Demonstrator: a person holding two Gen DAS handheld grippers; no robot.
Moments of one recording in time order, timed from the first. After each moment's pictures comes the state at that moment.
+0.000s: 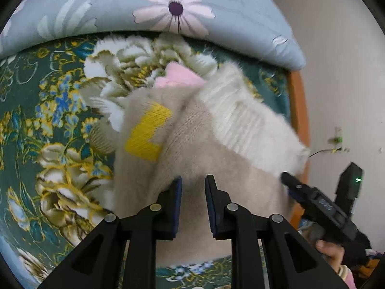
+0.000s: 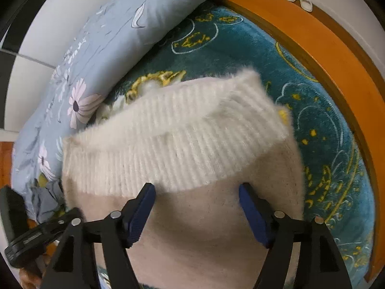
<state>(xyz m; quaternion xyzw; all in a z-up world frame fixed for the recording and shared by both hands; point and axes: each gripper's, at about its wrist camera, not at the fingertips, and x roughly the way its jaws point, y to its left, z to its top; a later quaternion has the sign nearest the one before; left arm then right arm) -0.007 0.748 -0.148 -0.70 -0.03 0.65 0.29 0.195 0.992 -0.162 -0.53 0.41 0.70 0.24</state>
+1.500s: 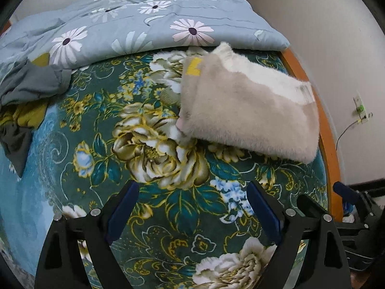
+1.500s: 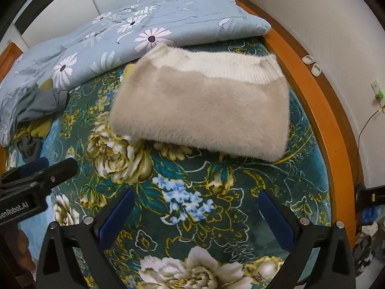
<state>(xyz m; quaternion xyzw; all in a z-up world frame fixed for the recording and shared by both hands) 0.154 0.622 -0.060 -0.60 0.10 0.75 0.25 0.287 0.770 -0.061 -0.56 0.19 0.77 0.23</state>
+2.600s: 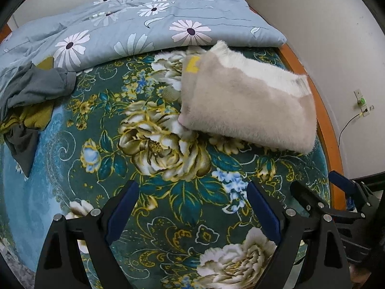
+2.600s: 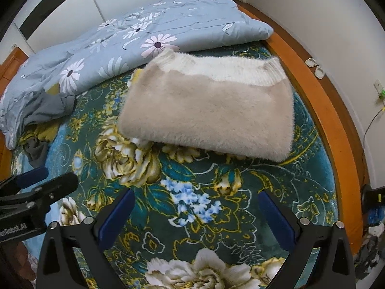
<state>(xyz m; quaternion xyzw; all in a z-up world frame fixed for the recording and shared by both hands) 0.171 0.621 -0.047 -0.59 0.13 0.75 0.26 0.290 0.761 -0.058 -0.54 0.20 0.79 0.22</state>
